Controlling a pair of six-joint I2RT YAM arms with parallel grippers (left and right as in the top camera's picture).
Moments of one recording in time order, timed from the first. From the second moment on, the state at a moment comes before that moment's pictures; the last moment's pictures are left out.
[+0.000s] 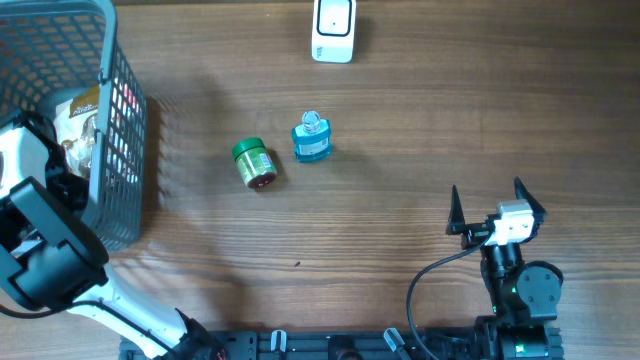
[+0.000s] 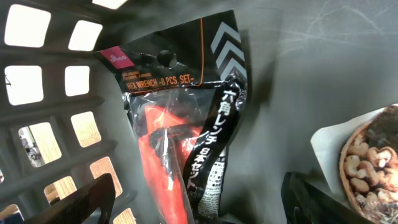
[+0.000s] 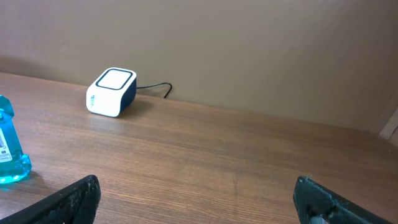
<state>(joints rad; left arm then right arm) 0.62 2.01 1.43 -1.08 -0.47 -0.60 0.02 0.03 0.01 0.00 -0.05 -0.14</state>
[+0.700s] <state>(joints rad) 0.62 2.02 1.40 -1.11 -0.58 -0.60 0.02 0.03 0.01 0.00 -0.05 -0.14</state>
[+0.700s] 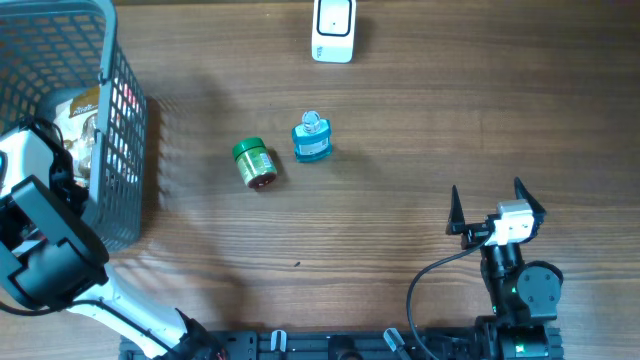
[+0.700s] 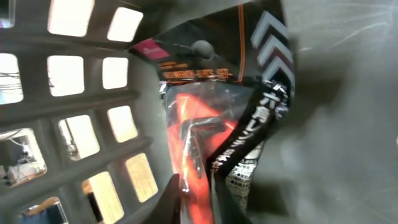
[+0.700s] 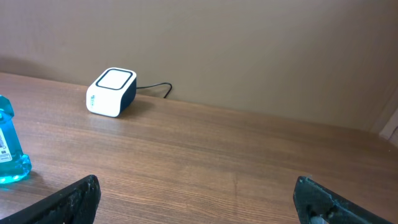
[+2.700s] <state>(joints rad) 0.70 1.95 1.44 -1.19 -0.41 -0.61 0.02 0.03 0.01 0.00 -0.05 -0.14</state>
